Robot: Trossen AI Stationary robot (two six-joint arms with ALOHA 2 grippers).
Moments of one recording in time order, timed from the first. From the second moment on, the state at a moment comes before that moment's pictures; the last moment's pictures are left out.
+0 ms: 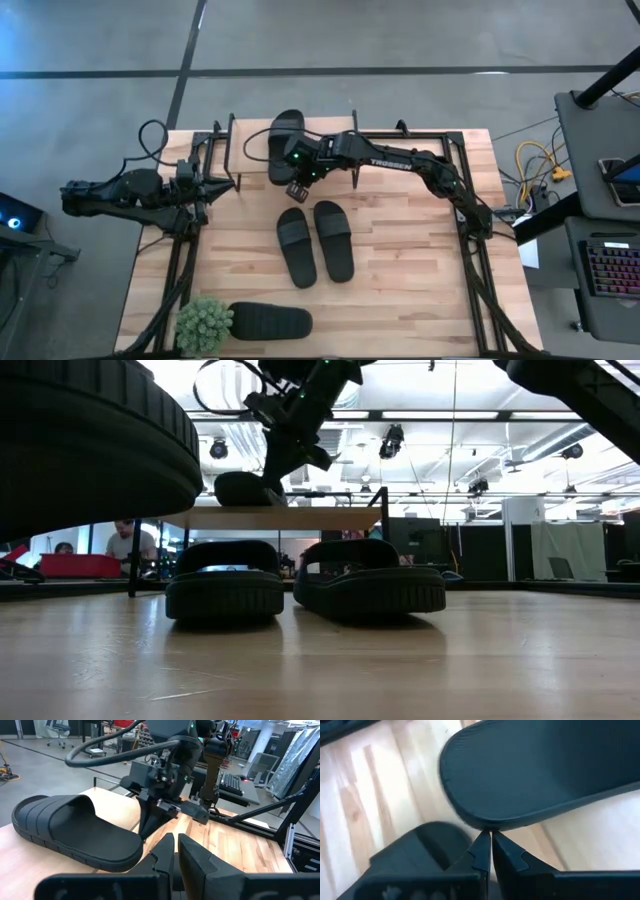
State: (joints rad) left arm -0.14 0.37 0.63 -0.46 -0.43 -0.28; right arm -0.19 2.24 2.26 -0.99 0.02 0.23
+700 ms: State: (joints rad) left arm -0.14 0.37 0.63 -0.46 -0.43 -0.28; right arm -0.18 2.23 2.27 -1.12 -0.14 0.28
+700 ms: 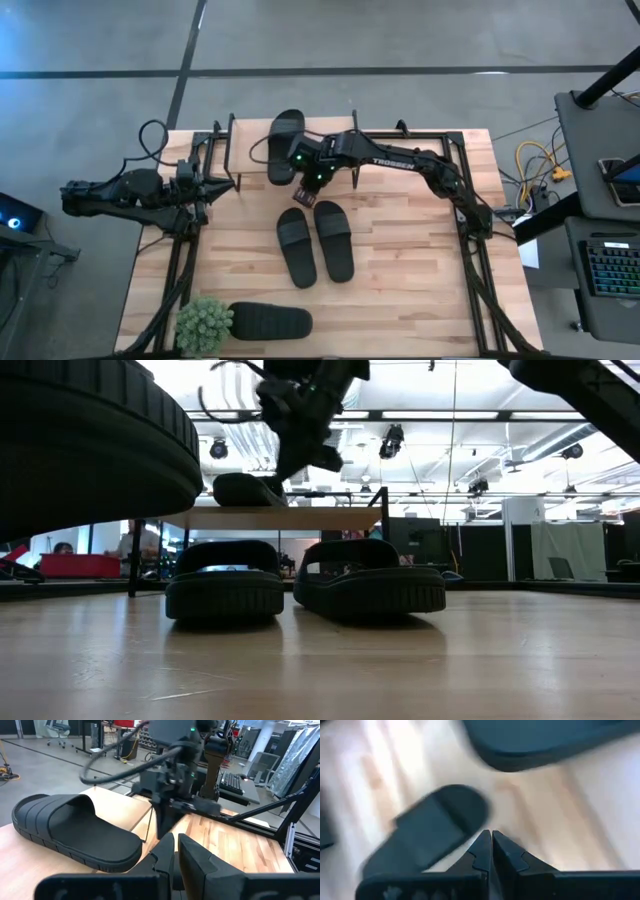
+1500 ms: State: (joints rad) left arm -0.14 0.36 0.63 -0.47 -0.43 -0.28; right arm -0.17 2.26 2.25 -0.86 -0.07 0.31
